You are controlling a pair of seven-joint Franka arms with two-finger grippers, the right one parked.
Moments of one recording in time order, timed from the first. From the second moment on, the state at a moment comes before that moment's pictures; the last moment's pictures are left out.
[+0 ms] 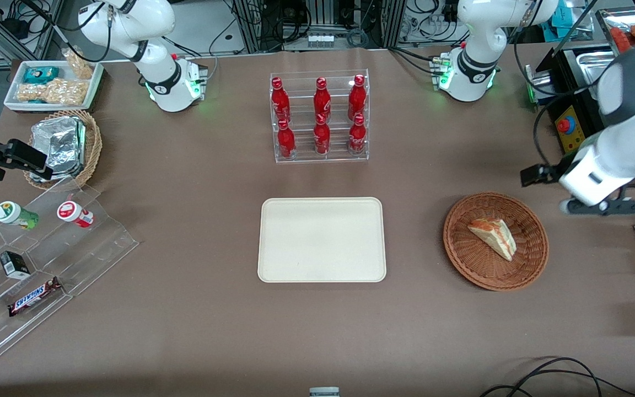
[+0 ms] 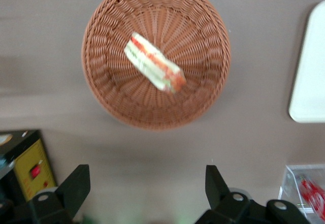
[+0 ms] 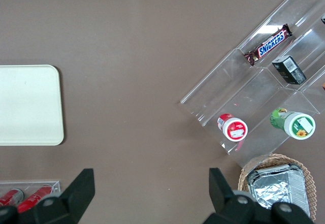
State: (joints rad) arm -0.02 0.11 -0.04 -1.81 0.01 1.74 -0.04
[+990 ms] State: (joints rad) arm -0.02 0.29 -0.04 -2.14 0.01 2.45 -1.04
